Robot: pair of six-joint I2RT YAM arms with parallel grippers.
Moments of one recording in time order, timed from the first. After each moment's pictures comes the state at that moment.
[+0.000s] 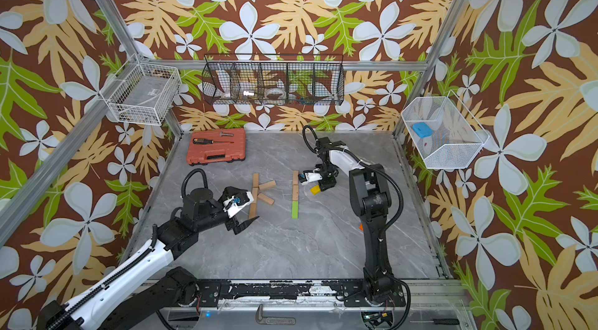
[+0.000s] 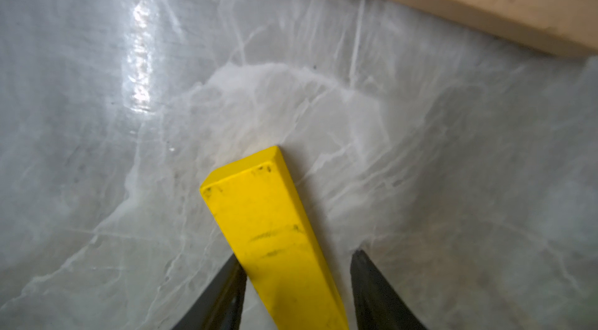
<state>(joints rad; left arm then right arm) -0.51 0.85 0.57 -0.20 0.32 0.51 0.28 2.23 1.76 -1.03 -0.13 -1.49</state>
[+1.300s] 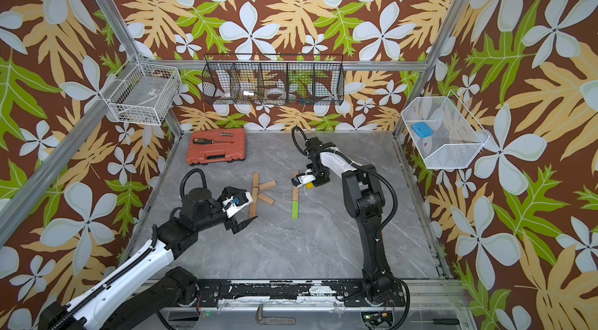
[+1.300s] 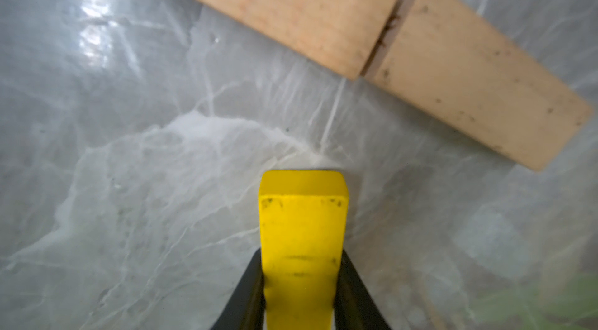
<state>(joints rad) -0.48 0.85 0.55 -0.19 0.35 0.56 0.37 2.25 1.79 -0.95 -0.02 -1.62</state>
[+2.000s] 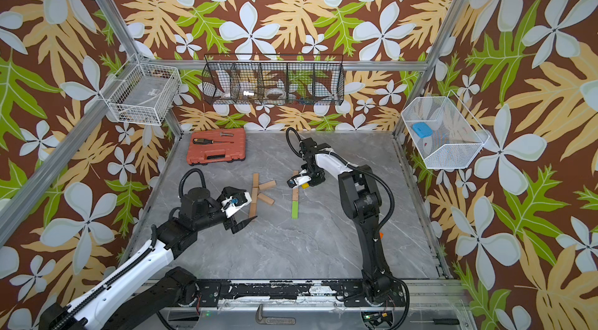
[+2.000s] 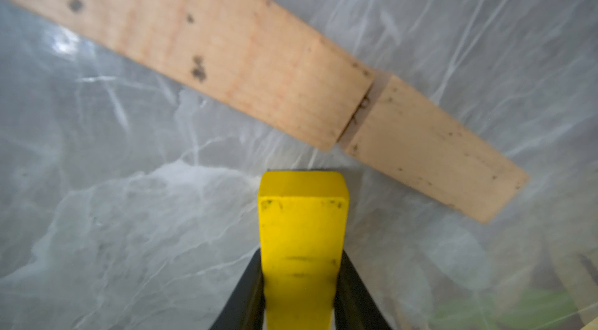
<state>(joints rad) -0.46 0.85 0.55 -0.19 0.38 0.56 0.41 2.26 1.81 -0.93 -0.02 -1.64</state>
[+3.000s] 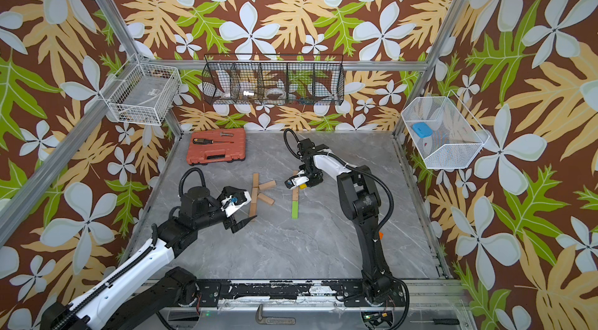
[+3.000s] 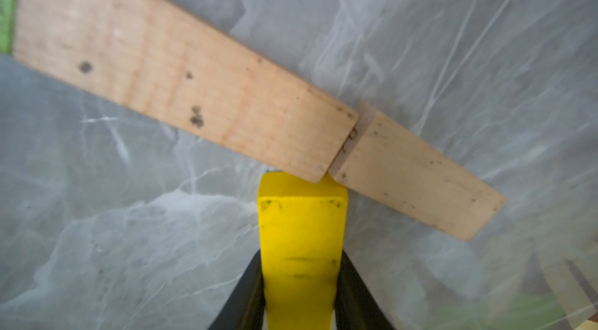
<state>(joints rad) -0.44 0.86 0.55 -0.18 0.40 0.56 0.42 2.26 1.79 -0.90 -0.03 -1.62</state>
